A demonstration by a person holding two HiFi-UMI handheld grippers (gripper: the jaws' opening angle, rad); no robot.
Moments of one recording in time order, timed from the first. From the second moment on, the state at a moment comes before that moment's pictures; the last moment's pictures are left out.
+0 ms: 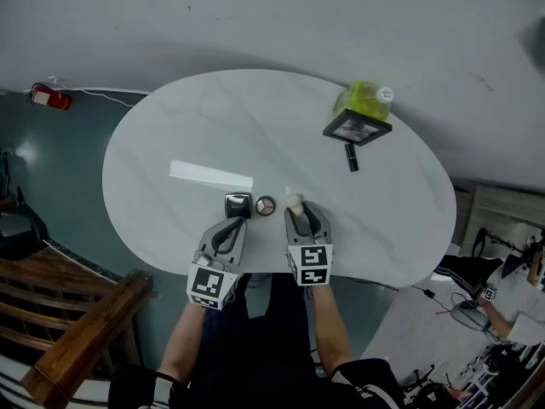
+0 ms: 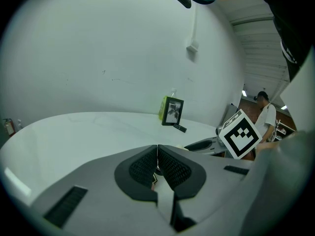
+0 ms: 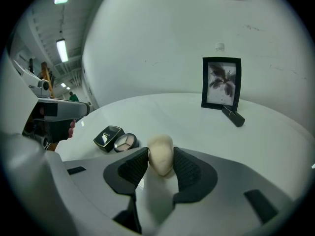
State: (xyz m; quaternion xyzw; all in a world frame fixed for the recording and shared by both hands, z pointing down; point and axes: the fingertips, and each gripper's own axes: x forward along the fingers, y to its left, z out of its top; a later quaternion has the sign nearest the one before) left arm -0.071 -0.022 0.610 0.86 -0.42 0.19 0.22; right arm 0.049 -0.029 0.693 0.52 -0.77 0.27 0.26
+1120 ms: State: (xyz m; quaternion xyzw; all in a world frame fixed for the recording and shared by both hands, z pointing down) left arm -0.082 -0.023 0.476 0.87 -0.46 0.13 0.11; right arm 0.050 -0.047 0.511 0.53 -0.82 0.13 0.17
